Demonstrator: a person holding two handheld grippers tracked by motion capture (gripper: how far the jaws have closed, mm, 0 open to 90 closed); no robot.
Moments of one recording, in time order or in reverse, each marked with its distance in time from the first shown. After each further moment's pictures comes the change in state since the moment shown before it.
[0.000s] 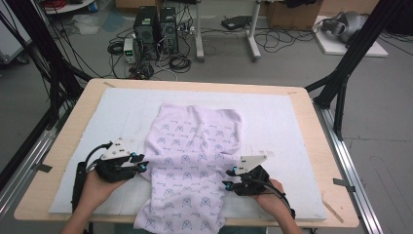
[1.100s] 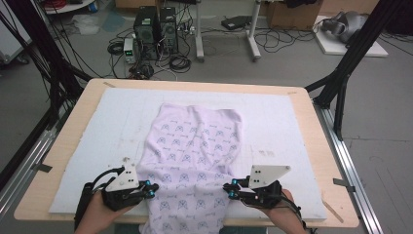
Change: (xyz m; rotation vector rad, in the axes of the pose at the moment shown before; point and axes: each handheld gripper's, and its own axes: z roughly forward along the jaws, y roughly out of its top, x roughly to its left) left arm -0.061 -0.006 -0.024 -0.002 -0.165 0.136; right arm 0.042 0.024 -0.060 -0.225 0.130 -0.063
